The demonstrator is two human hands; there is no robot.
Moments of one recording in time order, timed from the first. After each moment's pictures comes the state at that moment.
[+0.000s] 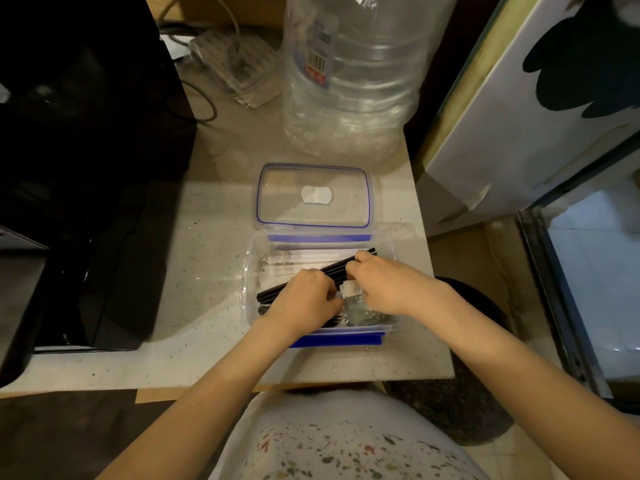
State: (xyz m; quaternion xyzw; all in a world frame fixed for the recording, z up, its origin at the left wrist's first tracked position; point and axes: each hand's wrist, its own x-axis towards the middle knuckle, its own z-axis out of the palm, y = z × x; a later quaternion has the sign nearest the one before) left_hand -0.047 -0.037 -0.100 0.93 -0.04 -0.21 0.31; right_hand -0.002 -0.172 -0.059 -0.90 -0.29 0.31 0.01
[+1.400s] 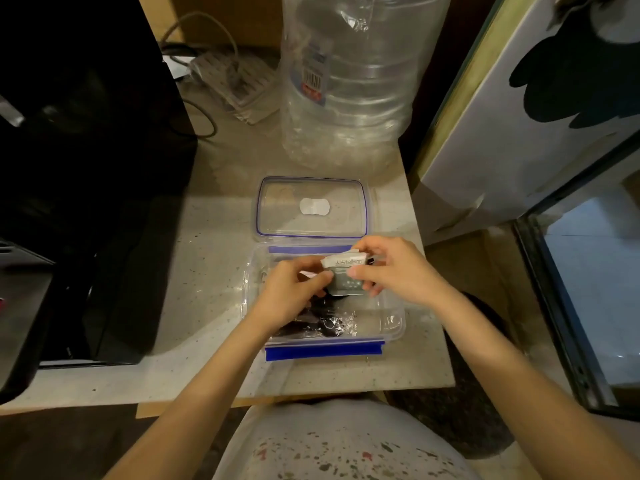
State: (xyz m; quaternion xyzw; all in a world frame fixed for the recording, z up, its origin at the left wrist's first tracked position) left_hand -0.041 -0.017 -0.078 0.80 0.07 -0.14 0.57; right_hand 0.009 -0.190 -0.054 -0.84 -0.10 0.26 0.46
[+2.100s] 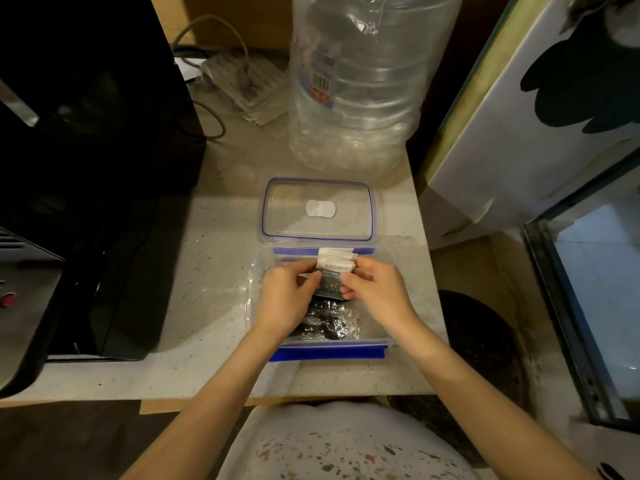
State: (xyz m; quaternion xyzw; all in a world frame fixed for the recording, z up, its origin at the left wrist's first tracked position) left_hand -0.046 -0.020 -0.091 0.87 0.10 -0.02 0.49; right_hand -0.014 -0.161 -0.091 -0.80 0.02 0.19 0.57
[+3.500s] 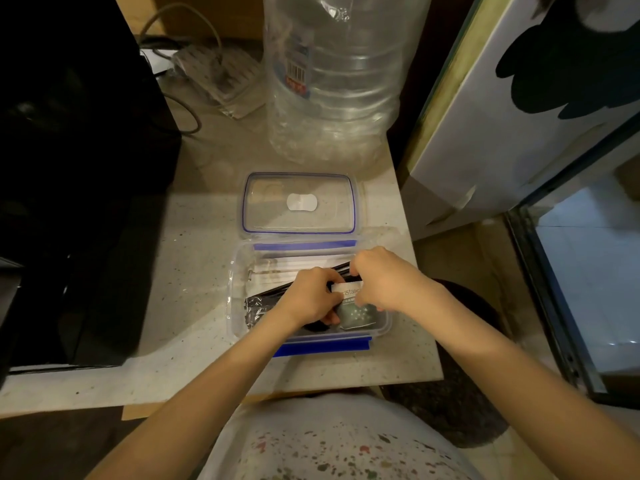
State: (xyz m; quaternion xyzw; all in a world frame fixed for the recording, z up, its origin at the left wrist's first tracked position) left_hand -0.028 -0.057 -0.088 0.85 0.02 -0.28 0.44; right_hand 0.003 -0.179 -0.041 -0.93 -0.18 0.31 0.04
